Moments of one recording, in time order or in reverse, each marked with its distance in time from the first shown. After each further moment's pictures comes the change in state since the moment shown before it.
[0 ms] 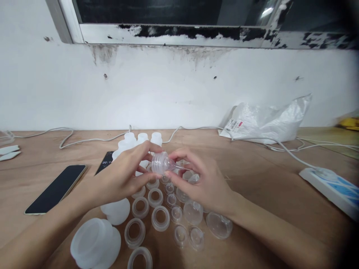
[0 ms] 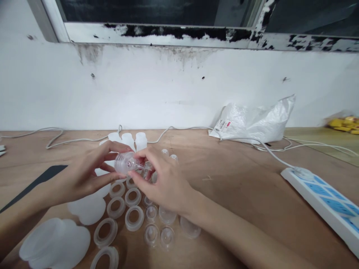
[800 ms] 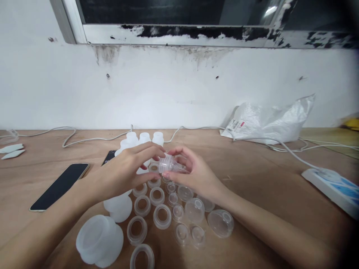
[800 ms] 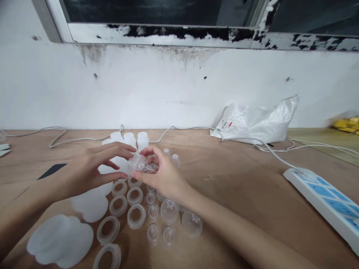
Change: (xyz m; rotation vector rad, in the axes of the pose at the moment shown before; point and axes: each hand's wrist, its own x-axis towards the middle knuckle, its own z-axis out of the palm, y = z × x) left_hand 0.000 -0.006 -0.002 0.289 0.027 0.091; right_hand 0.005 0.018 0.012 0.418 -0.067 0.414
